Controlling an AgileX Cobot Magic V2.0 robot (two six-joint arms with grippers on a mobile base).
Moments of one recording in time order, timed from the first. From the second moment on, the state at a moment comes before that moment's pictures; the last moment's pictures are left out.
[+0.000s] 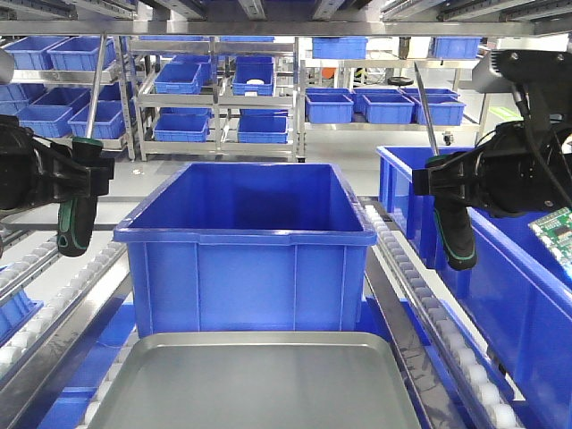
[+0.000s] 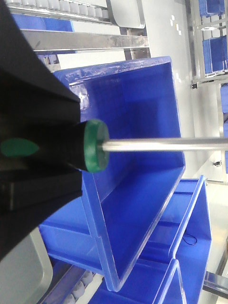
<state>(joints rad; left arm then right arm) -0.24 1.31 -1.39 -0.33 0.50 0.26 0.20 1.39 -1.48 0.27 0.60 -0.22</state>
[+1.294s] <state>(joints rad) -0.35 1.61 -1.23 -0.59 0.76 0.25 0.43 1.78 -1.48 0.44 0.90 -0.11</state>
